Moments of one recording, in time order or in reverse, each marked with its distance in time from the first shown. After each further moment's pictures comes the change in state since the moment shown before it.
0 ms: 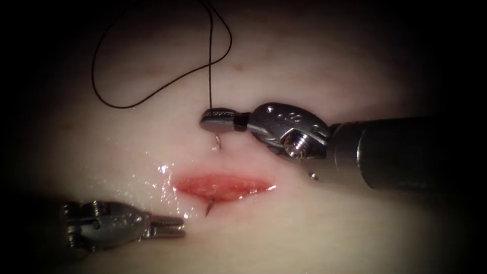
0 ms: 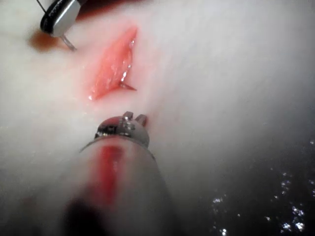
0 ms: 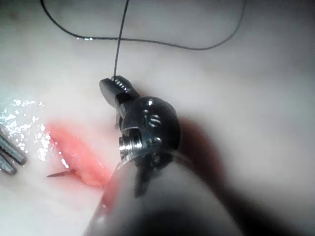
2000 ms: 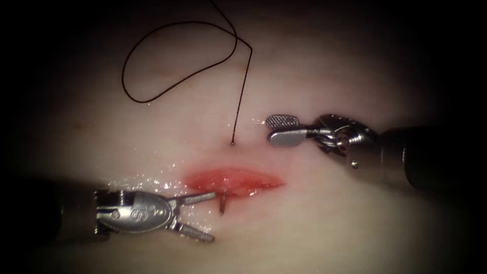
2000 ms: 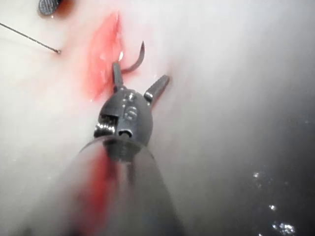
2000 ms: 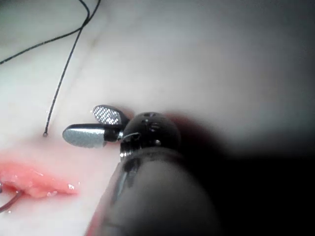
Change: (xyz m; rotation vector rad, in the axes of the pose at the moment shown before) right arm -0.003 0.008 -0.010 0.089 0.295 0.362; left arm 0.005 -0.001 0.006 -0.116 0.472 0.345
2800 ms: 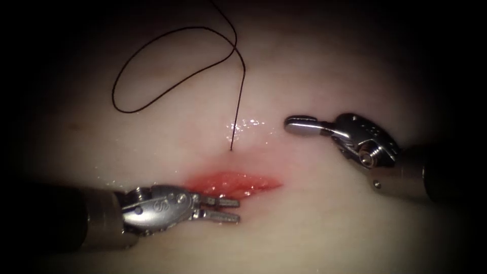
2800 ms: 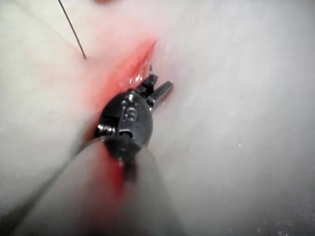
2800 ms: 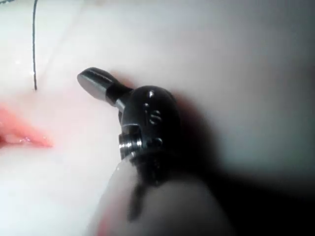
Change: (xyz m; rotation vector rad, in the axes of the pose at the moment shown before) right arm 0.001 -0.001 -0.001 -0.066 0.066 -0.484; left arm 0.002 -0.001 0.002 -0.036 0.070 -0.485
